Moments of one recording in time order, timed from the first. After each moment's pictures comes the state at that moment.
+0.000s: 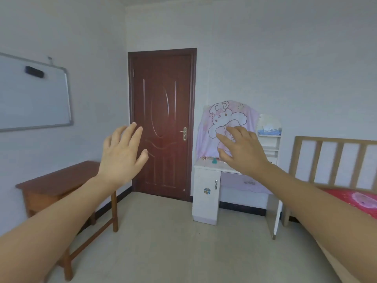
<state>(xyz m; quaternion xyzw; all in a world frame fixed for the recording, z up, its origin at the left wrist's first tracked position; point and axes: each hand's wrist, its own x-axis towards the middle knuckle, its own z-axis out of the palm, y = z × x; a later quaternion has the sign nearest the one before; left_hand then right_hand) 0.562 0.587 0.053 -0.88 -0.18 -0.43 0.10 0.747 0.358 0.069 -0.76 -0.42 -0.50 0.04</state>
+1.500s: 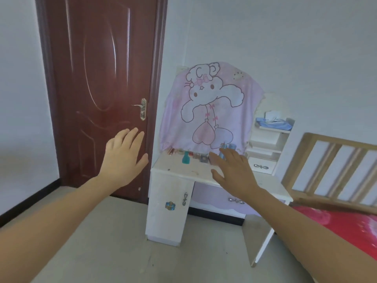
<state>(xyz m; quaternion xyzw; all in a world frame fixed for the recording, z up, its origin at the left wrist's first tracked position) 1.300 0.826 -0.051 -0.92 -0.11 -0.37 0.02 1.421 0.566 -0.044 -0.86 -0.38 -0.34 0.00</state>
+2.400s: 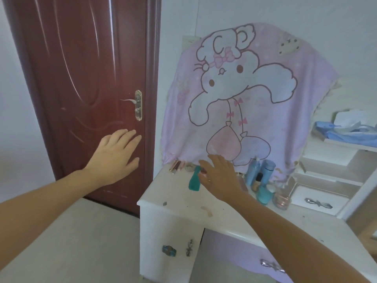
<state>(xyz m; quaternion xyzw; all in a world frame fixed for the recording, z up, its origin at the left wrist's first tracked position) 1.670 0.965 -0.089 -0.95 -0.11 -0.28 0.13 1.816 0.723 -0.105 -0.89 -0.42 -0.19 0.04</state>
